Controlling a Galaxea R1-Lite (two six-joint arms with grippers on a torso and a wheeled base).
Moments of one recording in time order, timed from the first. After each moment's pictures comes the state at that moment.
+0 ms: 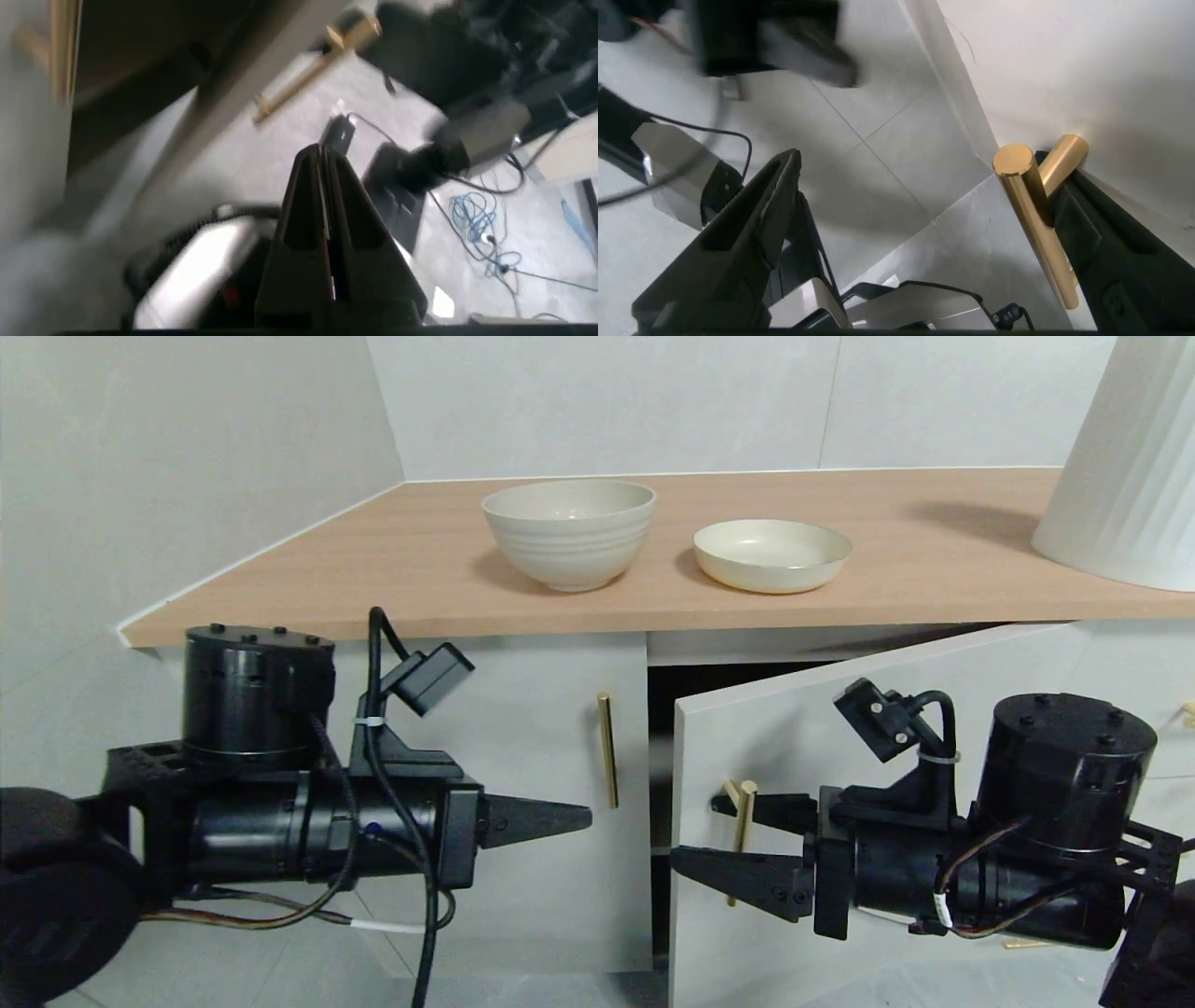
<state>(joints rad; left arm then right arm) -0.47 1.58 -0.75 -0.41 -0.74 -0.35 0.73 1.68 -0.56 -1.03 0.50 0.36</state>
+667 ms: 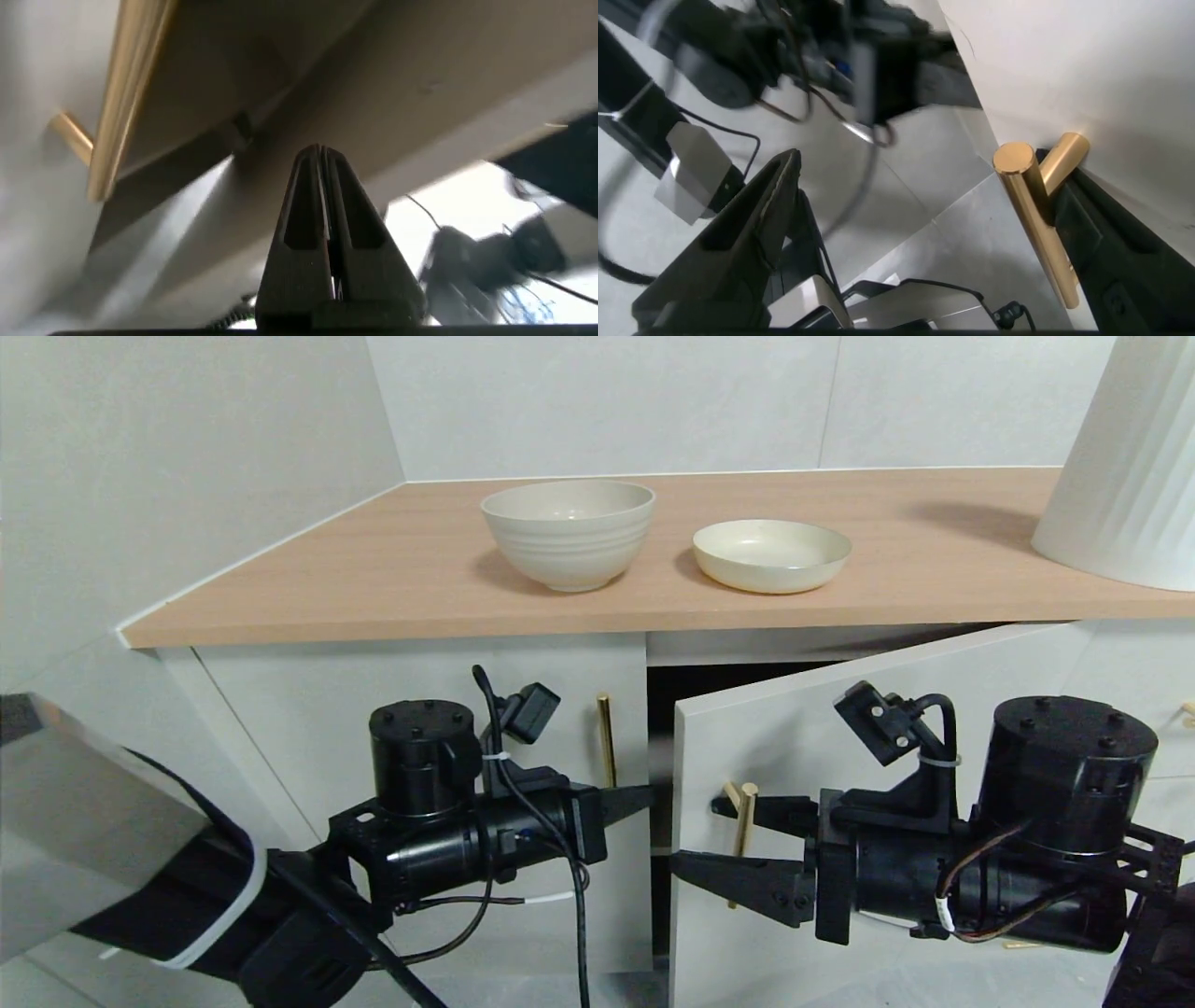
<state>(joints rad) -0.57 1.94 -0.66 -1.08 -0.49 -0.50 0.73 1.68 -0.55 -1.02 0.50 0.36</state>
